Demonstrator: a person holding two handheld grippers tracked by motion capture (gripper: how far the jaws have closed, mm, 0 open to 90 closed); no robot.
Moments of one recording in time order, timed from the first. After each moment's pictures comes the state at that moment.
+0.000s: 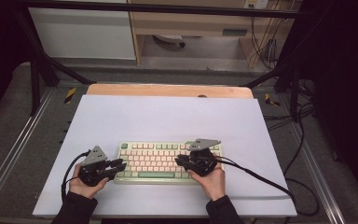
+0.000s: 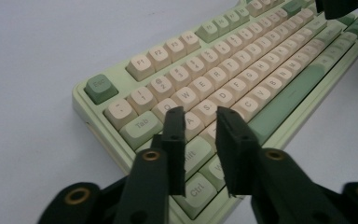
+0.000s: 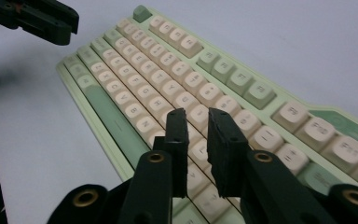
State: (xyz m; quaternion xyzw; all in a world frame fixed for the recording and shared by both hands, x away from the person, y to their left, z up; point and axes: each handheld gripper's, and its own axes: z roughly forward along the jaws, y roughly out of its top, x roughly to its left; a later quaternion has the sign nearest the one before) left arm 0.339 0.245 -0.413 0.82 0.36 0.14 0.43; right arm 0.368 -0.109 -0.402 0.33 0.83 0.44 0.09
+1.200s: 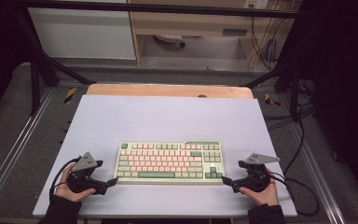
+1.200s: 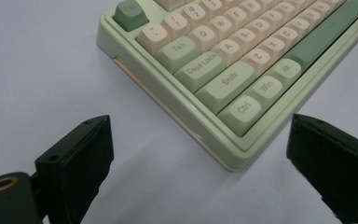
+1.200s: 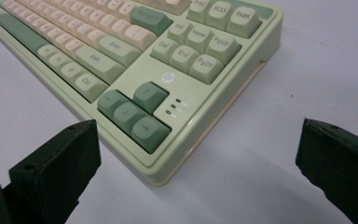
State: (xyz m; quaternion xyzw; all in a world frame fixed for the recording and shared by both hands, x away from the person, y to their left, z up) left arm 0.333 0.280 -0.440 0.84 0.36 0.13 0.39; right arm 0.338 -0.264 -0.441 0.41 0.80 0.42 0.11
